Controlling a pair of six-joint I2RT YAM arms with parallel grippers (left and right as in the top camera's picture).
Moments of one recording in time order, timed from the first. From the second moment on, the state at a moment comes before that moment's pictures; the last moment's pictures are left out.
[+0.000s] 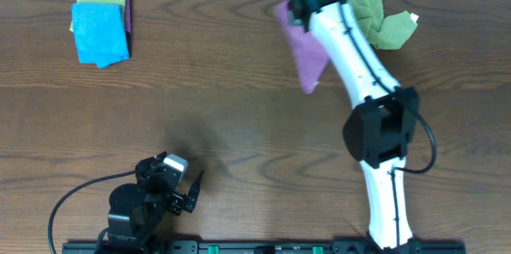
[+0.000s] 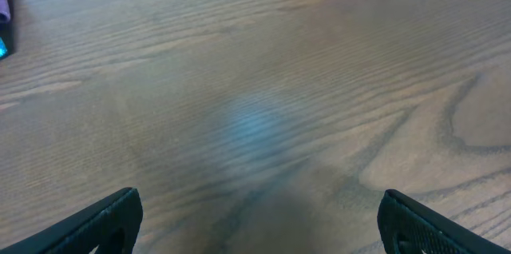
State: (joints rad) left arm -0.16 0.01 0.17 -0.68 0.26 0.19; right arm 0.36 2.36 2.33 -1.06 0.49 0.41
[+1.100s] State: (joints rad) left arm -0.16 0.01 0.17 -0.68 0.26 0.19; right arm 0.43 2.38 2.28 -1.24 -0.11 -0.08
